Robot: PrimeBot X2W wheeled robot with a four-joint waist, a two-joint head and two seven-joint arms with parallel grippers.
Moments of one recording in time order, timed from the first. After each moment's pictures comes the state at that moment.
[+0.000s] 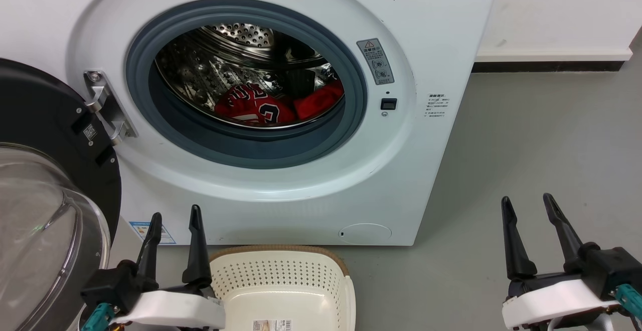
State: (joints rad) left arm 0.06 0.05 -0.02 -0.04 -0.36 0.01 -0.18; right arm 0.03 -0.05 -0.02 -0.01 0.12 0.13 -0.18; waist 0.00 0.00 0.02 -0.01
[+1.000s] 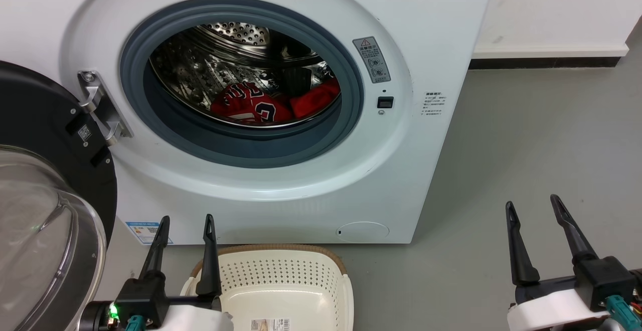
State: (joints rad) left arm 0.08 0.08 -0.07 -0.03 -0.12 0.05 -0.24; right arm 0.05 -0.05 -0.05 -0.01 -0.07 0.13 -0.25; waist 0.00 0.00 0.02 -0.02
